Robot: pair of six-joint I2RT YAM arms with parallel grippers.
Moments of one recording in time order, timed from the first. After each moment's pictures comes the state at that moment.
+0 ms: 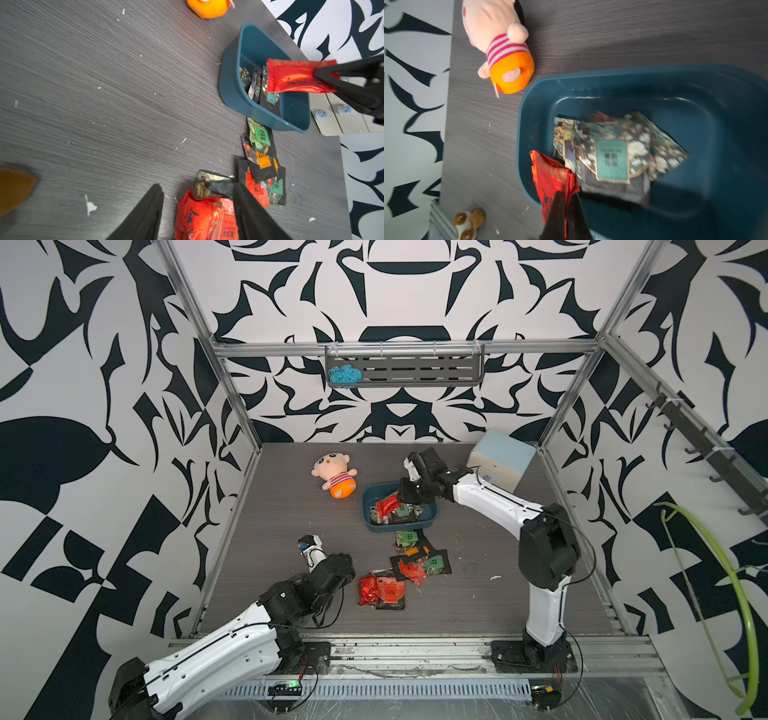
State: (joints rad) left arm -0.92 0.69 0.47 -0.59 -0.48 -1.21; right arm 0.62 2.01 1.69 -0.61 -0.23 0.58
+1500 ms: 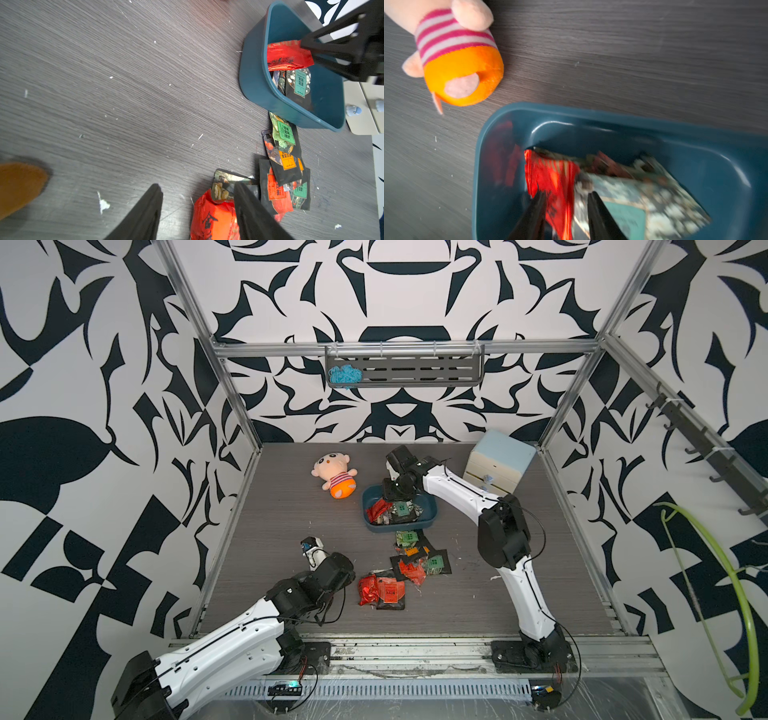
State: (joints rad) left arm -0.88 0.76 0.45 -0.58 -0.42 -1.19; right arm 0.65 2.26 2.03 -0.81 -0.10 0.48
